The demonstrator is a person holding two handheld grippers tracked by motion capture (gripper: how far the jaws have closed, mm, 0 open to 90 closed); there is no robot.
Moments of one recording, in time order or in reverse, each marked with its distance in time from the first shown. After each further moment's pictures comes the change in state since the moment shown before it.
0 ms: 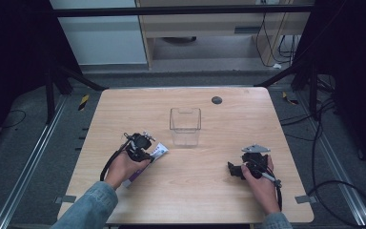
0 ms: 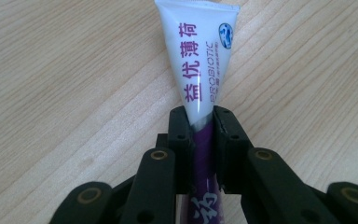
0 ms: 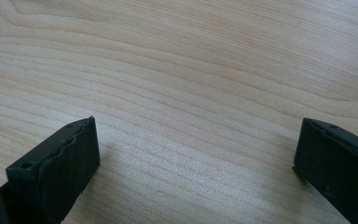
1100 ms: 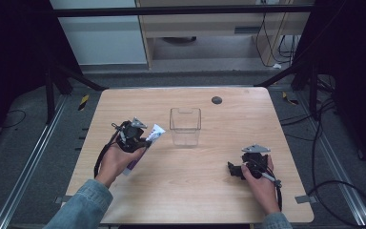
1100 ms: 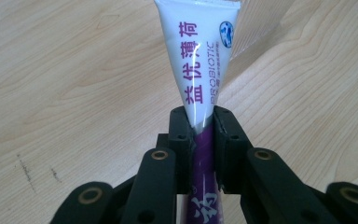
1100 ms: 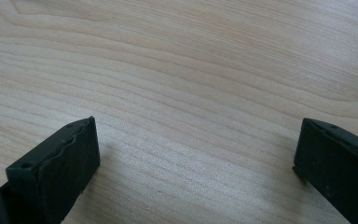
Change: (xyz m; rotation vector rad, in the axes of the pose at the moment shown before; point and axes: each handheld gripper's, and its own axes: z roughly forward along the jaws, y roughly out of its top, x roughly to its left) left arm 0.004 0.014 -0.056 -0.245 0.062 -0.009; right arm 0.000 0.000 0.000 0.000 -0.001 0.000
